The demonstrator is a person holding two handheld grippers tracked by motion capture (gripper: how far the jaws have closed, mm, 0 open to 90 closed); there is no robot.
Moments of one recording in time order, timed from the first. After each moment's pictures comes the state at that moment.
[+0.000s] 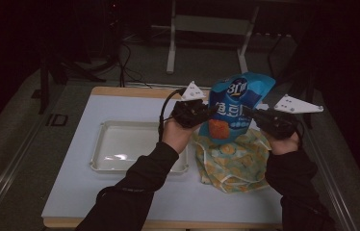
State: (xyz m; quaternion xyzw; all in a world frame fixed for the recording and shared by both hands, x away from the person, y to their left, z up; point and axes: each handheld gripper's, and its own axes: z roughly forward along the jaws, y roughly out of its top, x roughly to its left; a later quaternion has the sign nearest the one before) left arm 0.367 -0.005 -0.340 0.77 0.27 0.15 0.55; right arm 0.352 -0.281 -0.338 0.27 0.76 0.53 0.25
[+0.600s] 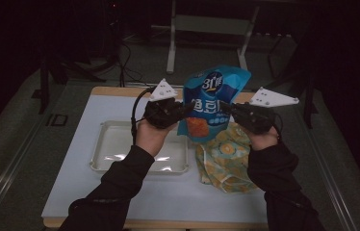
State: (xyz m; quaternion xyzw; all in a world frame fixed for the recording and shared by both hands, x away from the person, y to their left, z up) left arm 0.342 0.061 -0.323 0.76 0.29 0.18 0.55; right arm 0.350 -0.218 -0.320 0.22 0.77 0.54 0.24
